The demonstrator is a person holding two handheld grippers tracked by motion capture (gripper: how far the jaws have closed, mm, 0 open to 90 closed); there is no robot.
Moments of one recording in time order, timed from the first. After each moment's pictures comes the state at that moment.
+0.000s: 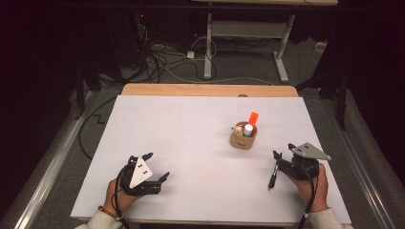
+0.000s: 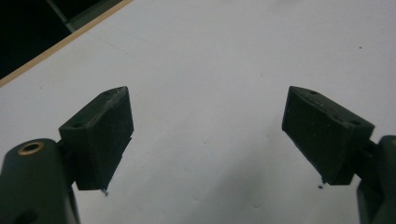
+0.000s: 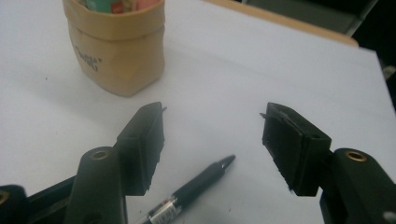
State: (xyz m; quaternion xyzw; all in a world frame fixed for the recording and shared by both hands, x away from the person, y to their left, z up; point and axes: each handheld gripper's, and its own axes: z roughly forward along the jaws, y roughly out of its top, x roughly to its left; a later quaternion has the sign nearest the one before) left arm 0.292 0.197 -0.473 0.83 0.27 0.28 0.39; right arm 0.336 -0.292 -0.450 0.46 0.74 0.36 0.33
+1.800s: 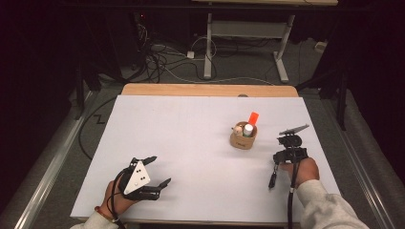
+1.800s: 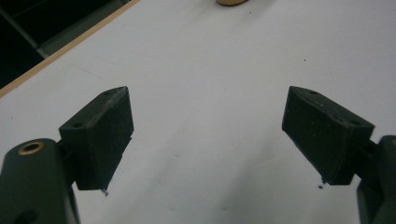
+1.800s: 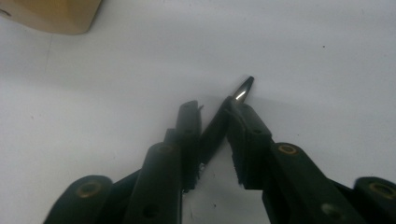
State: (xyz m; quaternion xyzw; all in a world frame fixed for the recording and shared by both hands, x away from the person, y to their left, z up) left arm 0.283 0.199 -0.468 0.84 0.22 0.26 0.43; right arm 0.392 -0.265 -0.435 0.65 0.74 0.14 0.12
